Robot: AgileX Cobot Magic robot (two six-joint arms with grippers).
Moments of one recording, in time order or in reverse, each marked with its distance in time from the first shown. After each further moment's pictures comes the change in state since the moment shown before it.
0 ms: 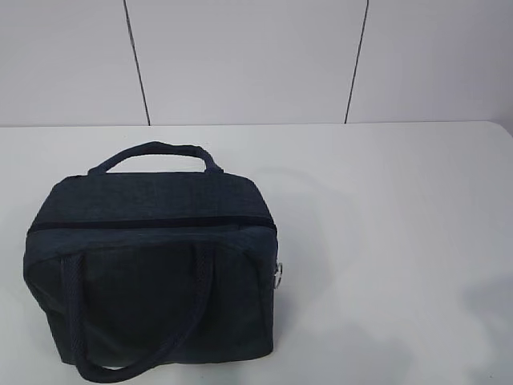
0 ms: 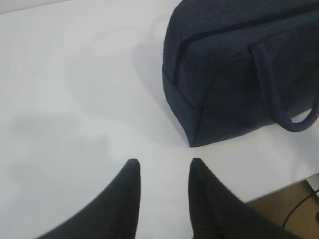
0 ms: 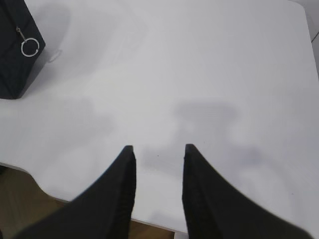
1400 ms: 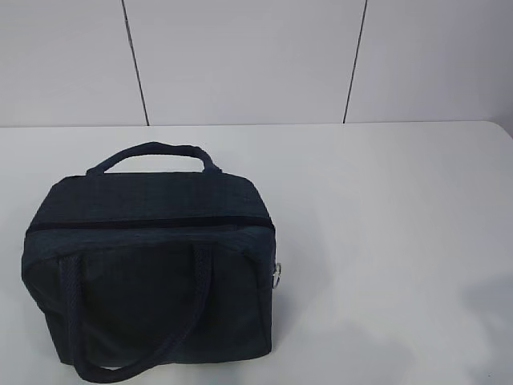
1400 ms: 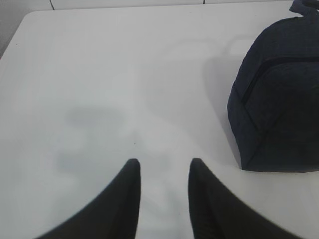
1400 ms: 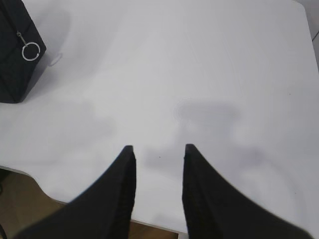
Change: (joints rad) left arm 0.338 -0.058 0.000 0.003 -0.008 0.002; right arm 0.000 0.000 0.000 0.004 -0.005 0.016
